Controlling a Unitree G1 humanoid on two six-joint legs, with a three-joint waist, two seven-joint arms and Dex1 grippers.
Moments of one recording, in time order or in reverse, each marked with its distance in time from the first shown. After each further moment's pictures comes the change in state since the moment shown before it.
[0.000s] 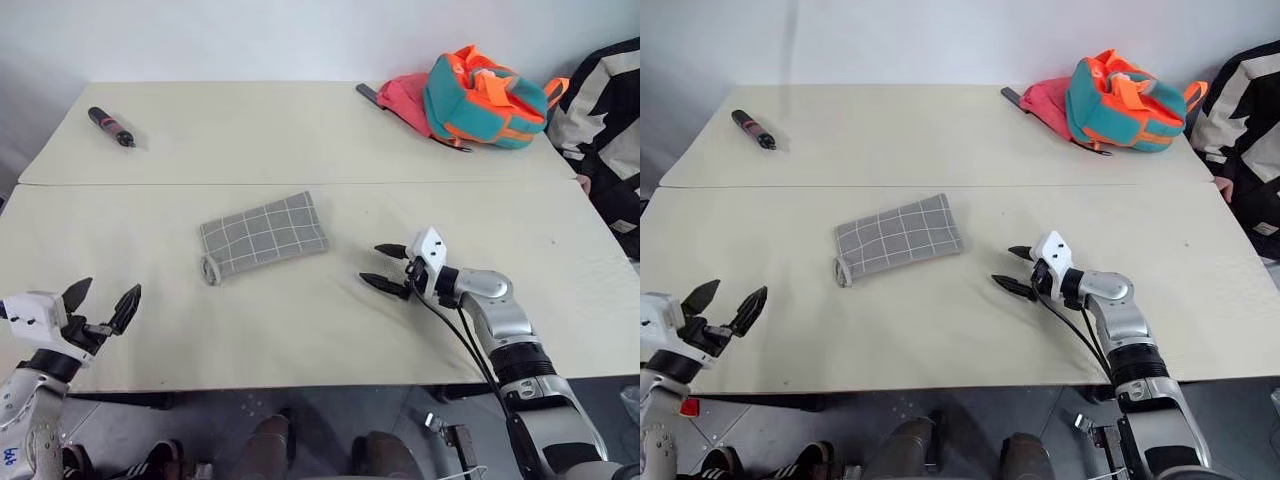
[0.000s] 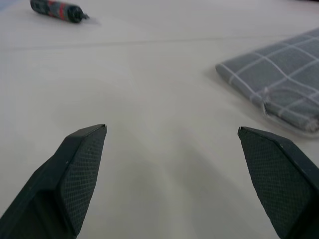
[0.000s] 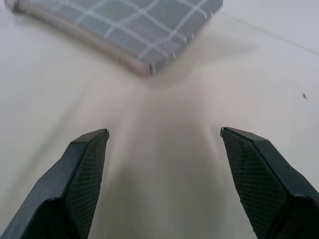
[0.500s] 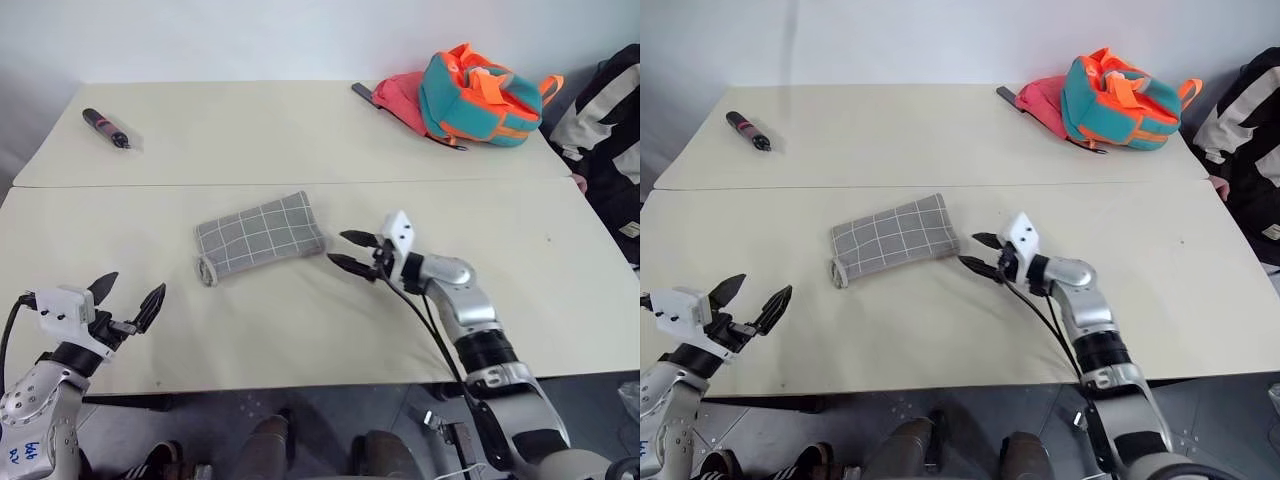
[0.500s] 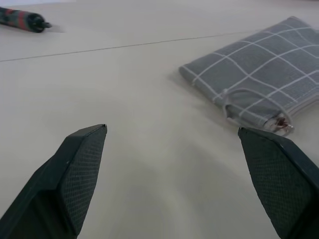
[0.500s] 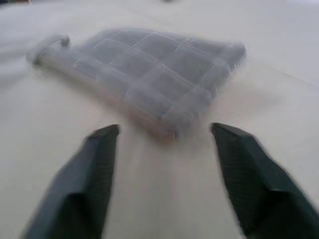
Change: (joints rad) left arm -0.031 0.001 -0.073 -0.053 0.082 -0.026 -0.002; right arm -0.123 0.186 0.034 0.009 -0.038 0.023 -0.089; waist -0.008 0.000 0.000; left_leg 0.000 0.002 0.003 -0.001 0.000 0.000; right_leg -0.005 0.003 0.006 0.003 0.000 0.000
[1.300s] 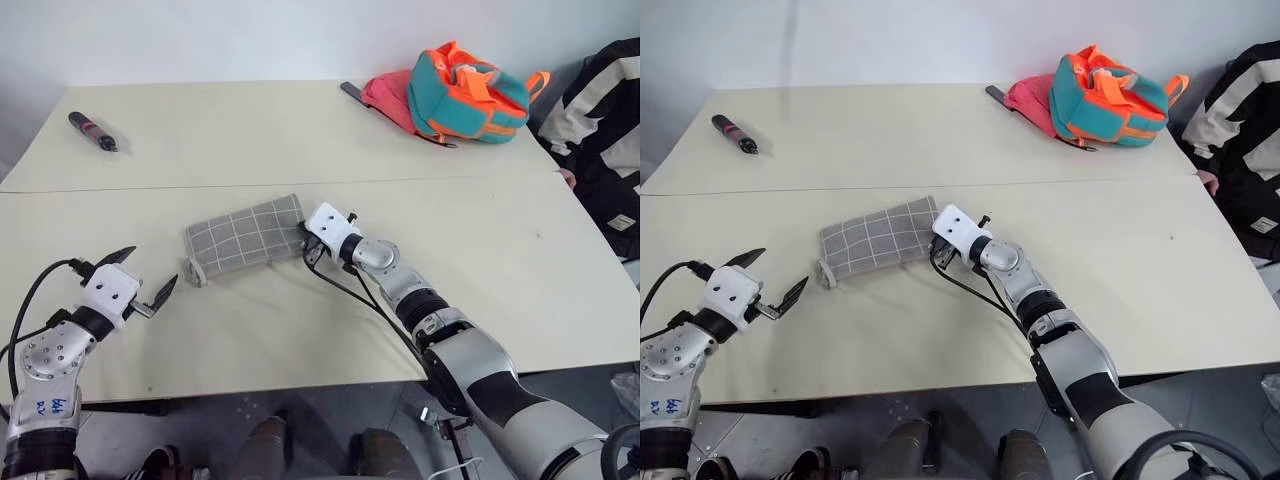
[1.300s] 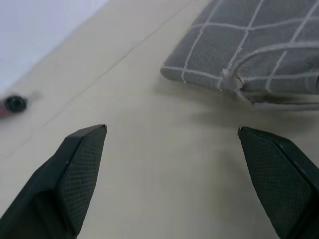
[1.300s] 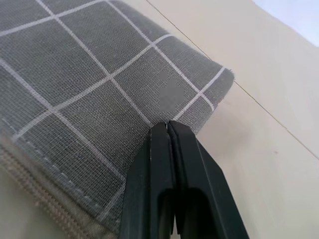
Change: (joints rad) left arm -0.275 0.236 -0.237 0.489 0.480 -0.520 0.042; right arm -0.323 0.155 0.128 0.637 -0.383 -0.335 -0.470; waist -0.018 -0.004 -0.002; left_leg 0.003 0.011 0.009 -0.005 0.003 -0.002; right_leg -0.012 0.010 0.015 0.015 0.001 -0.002
